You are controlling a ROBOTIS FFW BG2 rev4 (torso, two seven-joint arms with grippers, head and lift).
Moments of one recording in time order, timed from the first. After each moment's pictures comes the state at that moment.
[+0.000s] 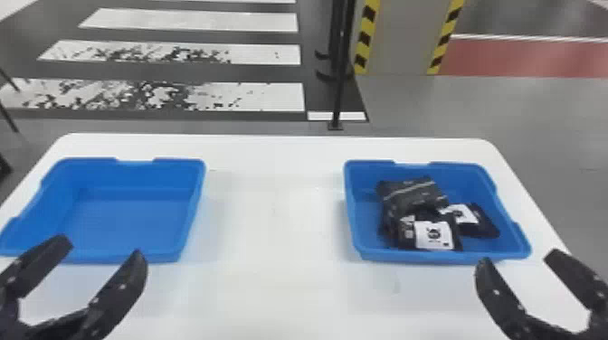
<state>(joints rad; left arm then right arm) 0.95 0.11 0.30 -2.58 0.37 0.23 -0.33 0.90 0.00 -0.28 -2.38 -0.26 0.00 0.37</state>
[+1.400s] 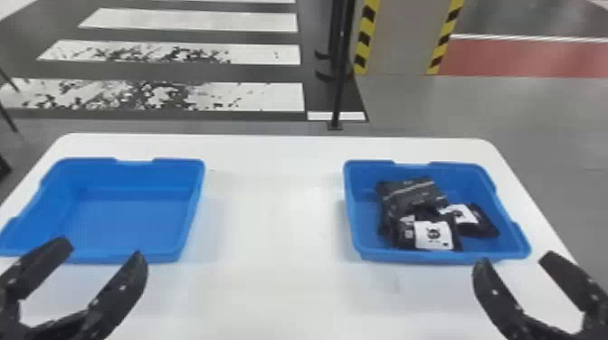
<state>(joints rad) 0.95 0.12 0.31 -2.58 0.39 0.24 -0.33 0.90 0.00 -0.27 -2.37 -0.29 0.00 0.37</state>
